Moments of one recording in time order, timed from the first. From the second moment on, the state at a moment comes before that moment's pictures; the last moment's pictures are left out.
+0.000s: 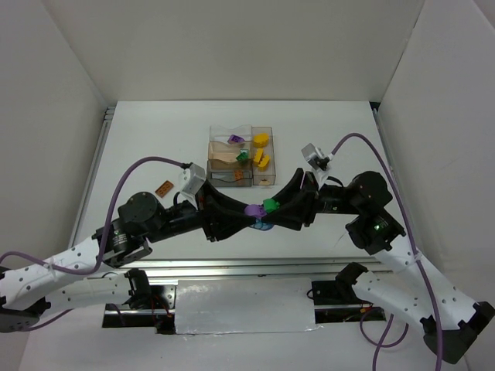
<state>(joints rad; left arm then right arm) -1.12 0.81 0.93 0.03 0.14 -0.47 0.63 0.75 0.86 0.14 -0.91 0.59</state>
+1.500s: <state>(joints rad) -0.67 1.12 0.68 0.16 -0.04 -0.50 0.29 1.72 0.87 0.39 -0.94 0.63</state>
